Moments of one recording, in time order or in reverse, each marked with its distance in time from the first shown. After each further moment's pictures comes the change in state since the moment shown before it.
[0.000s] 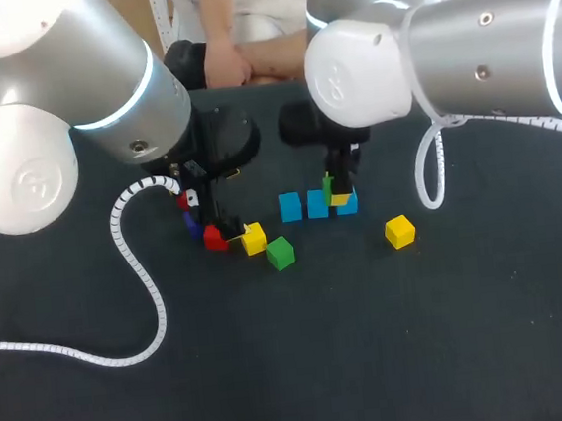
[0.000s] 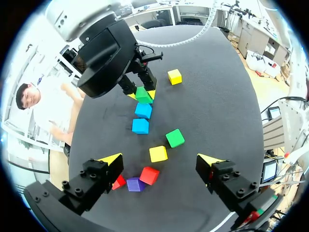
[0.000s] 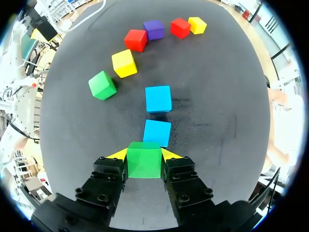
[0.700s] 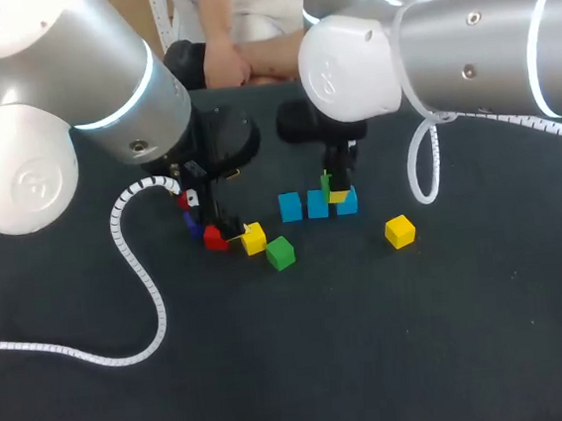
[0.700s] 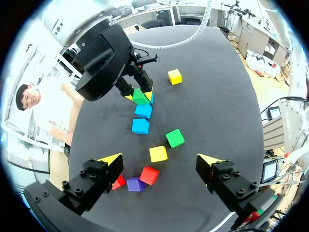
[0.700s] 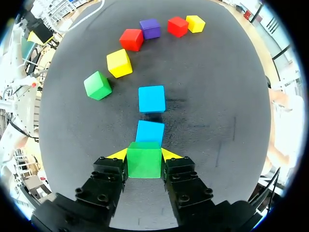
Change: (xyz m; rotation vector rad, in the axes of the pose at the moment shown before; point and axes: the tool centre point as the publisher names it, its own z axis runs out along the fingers) left arm 0.000 0.000 0.000 0.000 0.000 0.000; right arm -0.001 -0.009 0.002 -0.009 0.006 -0.008
